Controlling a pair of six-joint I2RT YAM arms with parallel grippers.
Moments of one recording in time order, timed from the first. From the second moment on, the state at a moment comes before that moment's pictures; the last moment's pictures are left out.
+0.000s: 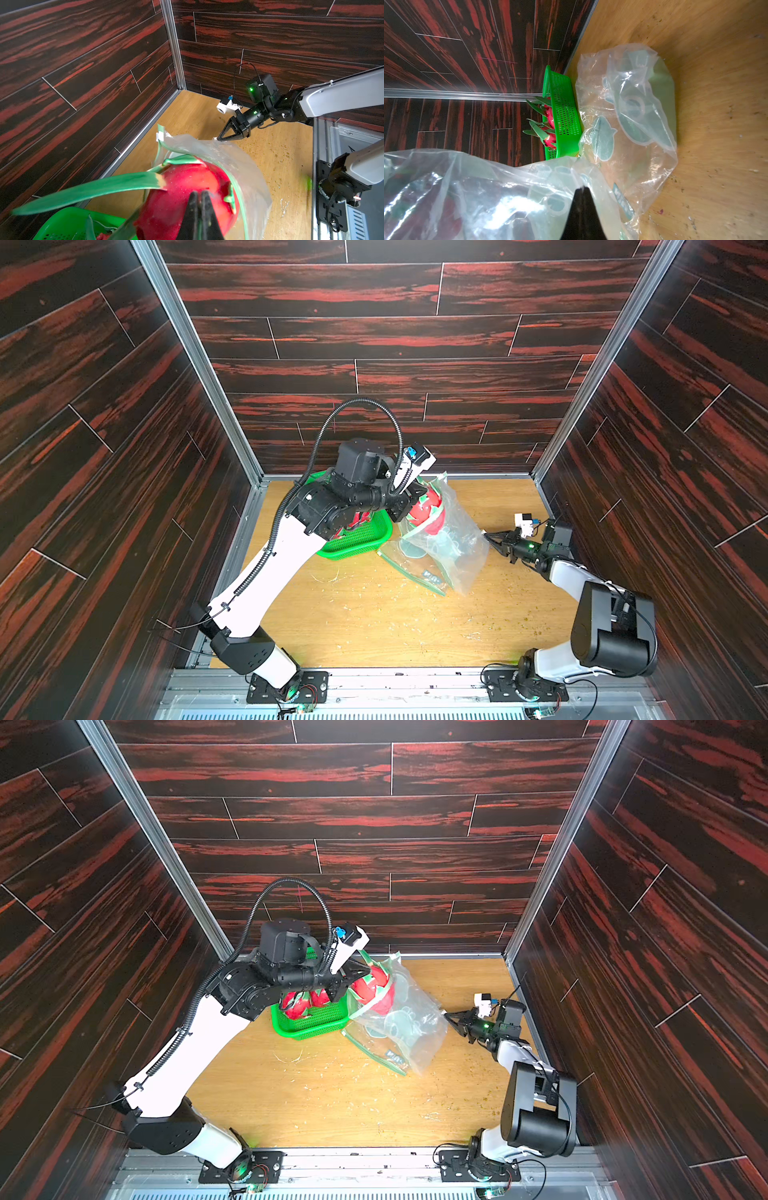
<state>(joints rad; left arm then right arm) -0.71 1.57 1.97 -0.80 0.30 0.24 -0.21 1.49 0.71 0.12 -1.01 0.80</state>
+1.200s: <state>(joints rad) -0.50 1.62 1.93 -0.81 -0.10 0.19 -0.31 1.40 0.68 0.03 -0.87 0.76</state>
